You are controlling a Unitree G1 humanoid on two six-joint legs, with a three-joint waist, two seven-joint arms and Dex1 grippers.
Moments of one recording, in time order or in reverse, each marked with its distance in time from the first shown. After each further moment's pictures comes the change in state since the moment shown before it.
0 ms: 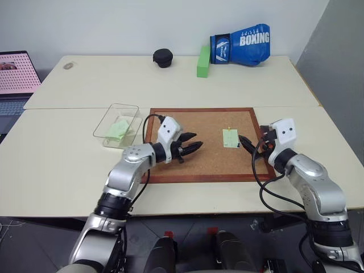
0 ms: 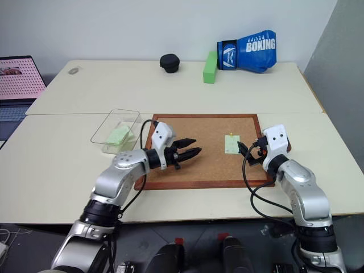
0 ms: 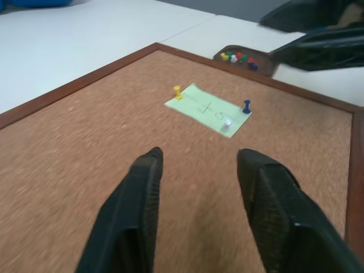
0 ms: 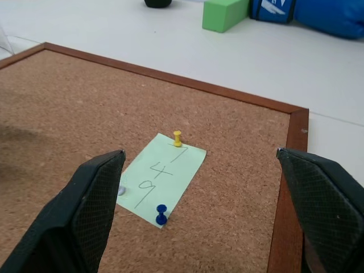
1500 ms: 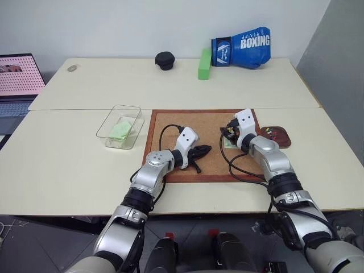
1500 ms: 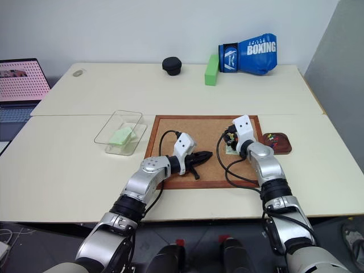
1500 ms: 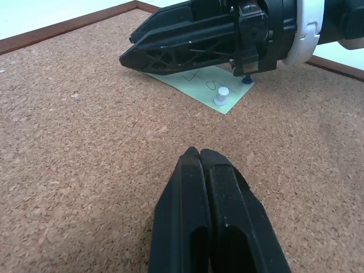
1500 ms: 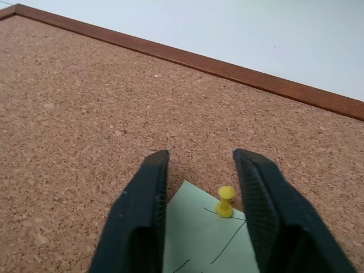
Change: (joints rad) left arm -0.048 -0.140 -0.037 0.291 0.130 -0.148 0.012; right arm -0.413 0.169 0.107 0.788 -0.192 -0.303 0.026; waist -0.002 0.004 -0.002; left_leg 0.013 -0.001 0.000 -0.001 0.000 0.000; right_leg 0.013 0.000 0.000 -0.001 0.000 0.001
